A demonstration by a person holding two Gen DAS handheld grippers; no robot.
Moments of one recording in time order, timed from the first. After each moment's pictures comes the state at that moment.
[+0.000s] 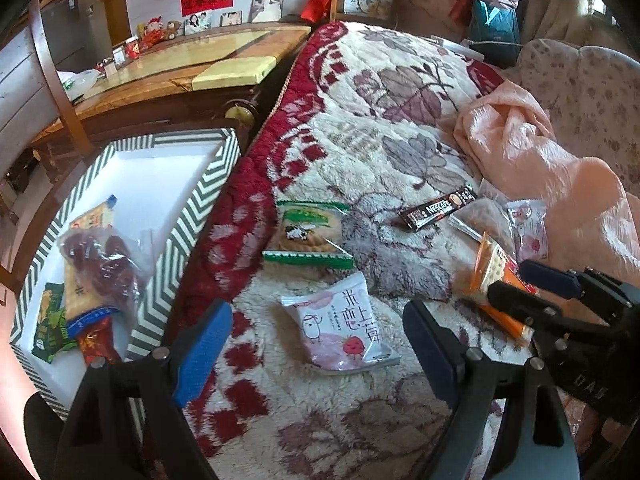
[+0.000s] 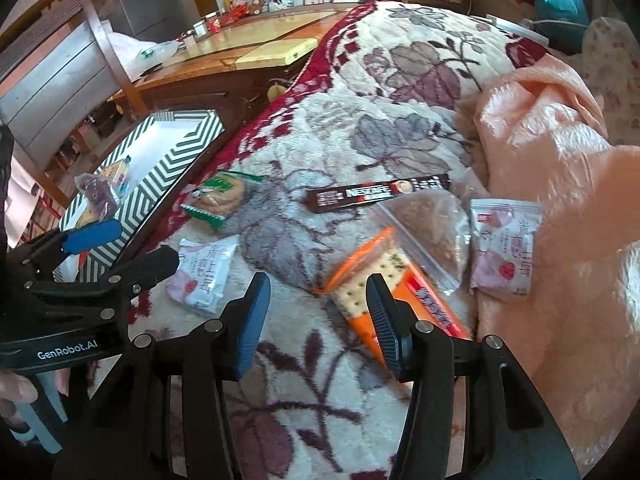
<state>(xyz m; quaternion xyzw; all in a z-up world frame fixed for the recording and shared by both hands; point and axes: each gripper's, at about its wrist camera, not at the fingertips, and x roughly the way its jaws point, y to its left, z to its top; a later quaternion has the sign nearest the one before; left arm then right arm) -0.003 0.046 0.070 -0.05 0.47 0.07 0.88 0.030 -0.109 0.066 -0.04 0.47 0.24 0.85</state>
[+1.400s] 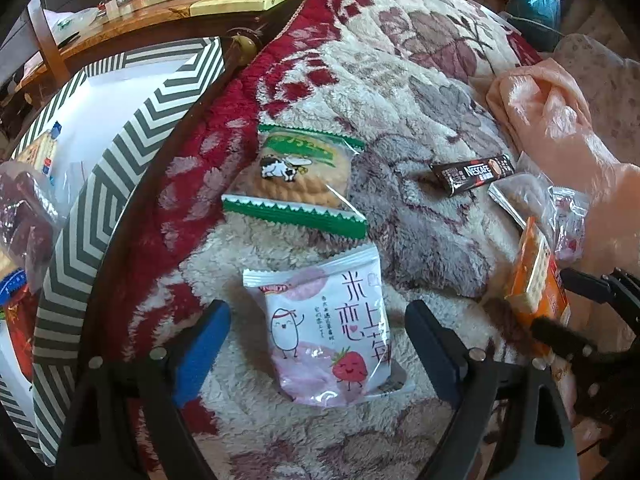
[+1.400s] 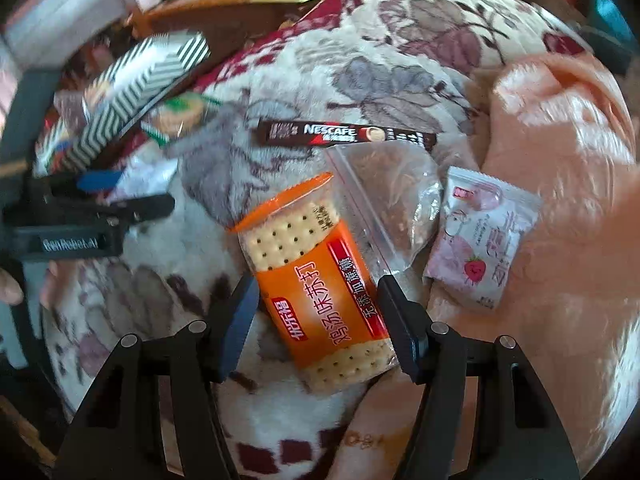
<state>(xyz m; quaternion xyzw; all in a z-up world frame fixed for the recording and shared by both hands) 0.030 0.050 0.008 -0.12 0.54 0.08 0.83 0.059 -0.132 0.031 -0.16 0.53 0.29 0.78</state>
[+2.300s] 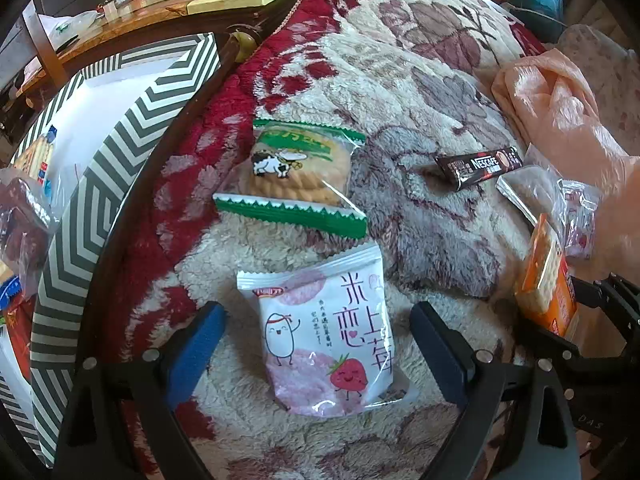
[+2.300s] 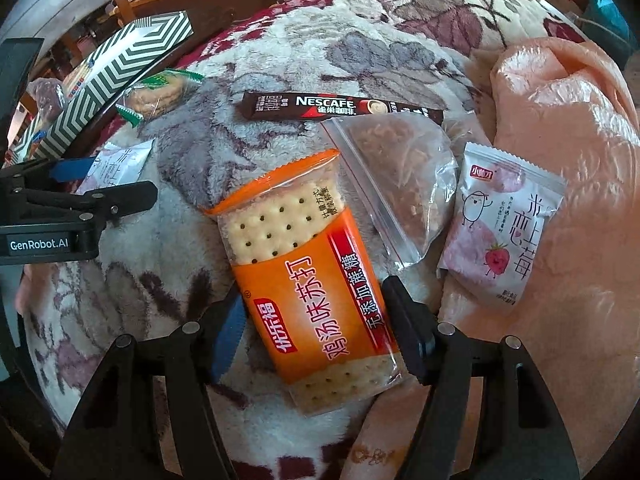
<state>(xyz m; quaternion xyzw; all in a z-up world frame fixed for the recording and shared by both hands) 0.035 0.047 0.004 -0.10 0.55 0.09 0.82 0.063 -0.125 0.008 -0.16 0.54 0.26 0.78</state>
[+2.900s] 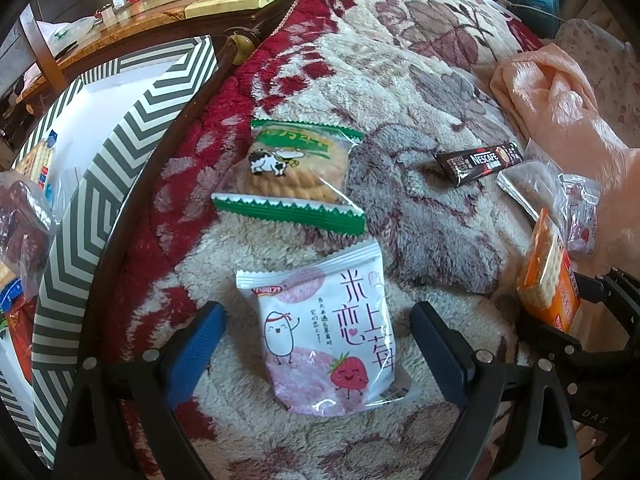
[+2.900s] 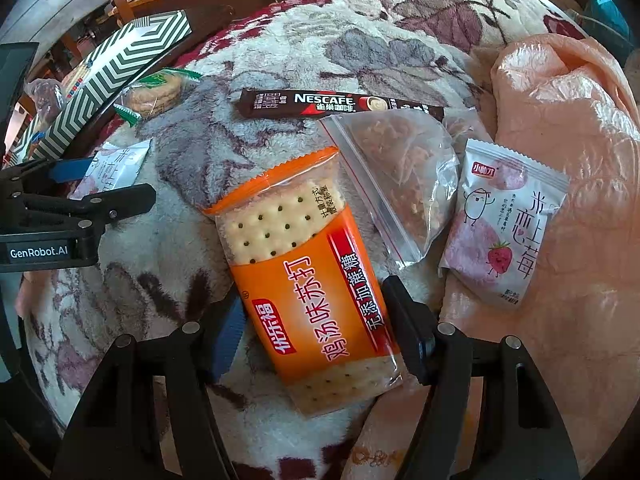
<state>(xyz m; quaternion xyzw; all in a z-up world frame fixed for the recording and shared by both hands) 0.035 0.046 0.004 -0.09 0.55 0.09 0.82 0.065 -0.126 0.006 -0.15 0.55 0.26 0.78</state>
